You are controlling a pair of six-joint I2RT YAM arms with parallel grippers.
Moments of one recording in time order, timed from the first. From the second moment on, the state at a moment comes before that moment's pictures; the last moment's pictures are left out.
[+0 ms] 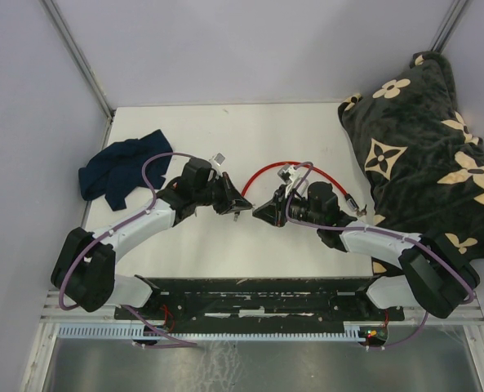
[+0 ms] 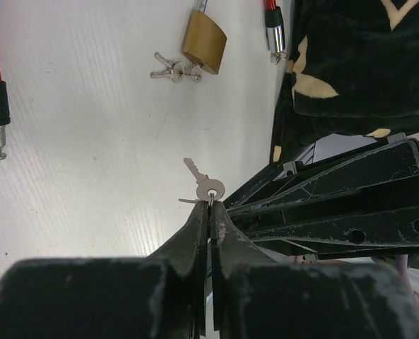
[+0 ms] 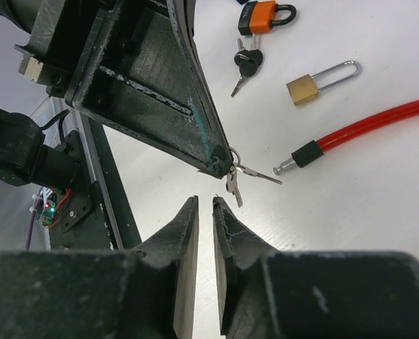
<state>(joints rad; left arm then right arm) -0.56 1.37 0.84 -0.09 0.46 -0.92 0.65 1.34 0.52 0.61 -0.53 0.41</state>
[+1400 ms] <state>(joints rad) -0.59 1.36 0.84 -0.11 0.40 -0.92 0.65 1.39 0.53 0.63 -0.49 0.39</state>
